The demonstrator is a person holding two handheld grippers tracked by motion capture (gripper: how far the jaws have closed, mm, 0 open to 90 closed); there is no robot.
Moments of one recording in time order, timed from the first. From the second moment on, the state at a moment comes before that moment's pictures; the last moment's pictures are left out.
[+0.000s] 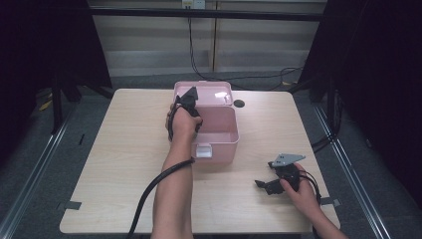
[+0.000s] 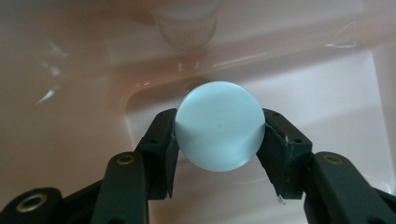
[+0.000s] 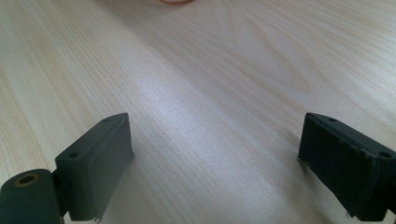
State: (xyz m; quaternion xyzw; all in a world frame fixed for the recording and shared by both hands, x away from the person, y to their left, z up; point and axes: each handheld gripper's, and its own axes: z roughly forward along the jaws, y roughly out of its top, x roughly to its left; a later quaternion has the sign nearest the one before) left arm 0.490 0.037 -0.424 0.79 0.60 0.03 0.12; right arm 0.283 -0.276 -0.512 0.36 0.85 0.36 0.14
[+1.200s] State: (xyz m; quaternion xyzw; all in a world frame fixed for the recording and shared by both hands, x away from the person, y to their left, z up) left arm 0.490 0.032 -0.429 0.79 0.59 0.05 0.13; right arm 0.283 -0.276 -0.512 0.36 0.85 0.36 0.14
